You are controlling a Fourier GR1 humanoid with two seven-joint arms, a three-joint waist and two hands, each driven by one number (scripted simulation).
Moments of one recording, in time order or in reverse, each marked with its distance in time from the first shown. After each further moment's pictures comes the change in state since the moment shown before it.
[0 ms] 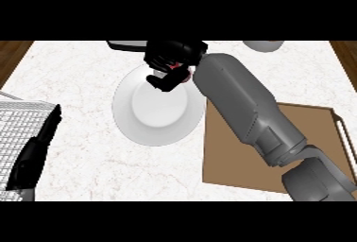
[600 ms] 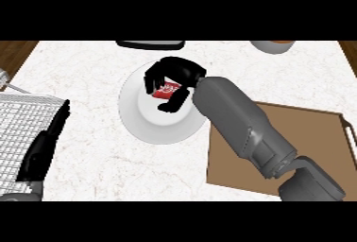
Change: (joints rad) left arm -0.054 -0.025 -0.013 0.036 -0.030 -0.015 -0.003; right arm 0.114 0.031 0.155 0.002 -0.163 -0.015 0.172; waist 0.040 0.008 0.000
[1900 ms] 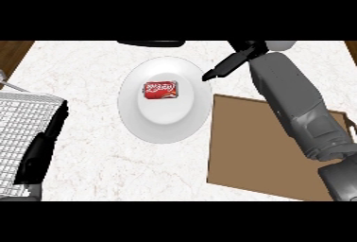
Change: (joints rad) left arm 0.022 -0.014 0.017 -0.037 -0.008 -0.010 -0.009; right arm -0.034 -0.209 -0.370 0.197 -0.437 0.167 -0.145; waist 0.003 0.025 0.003
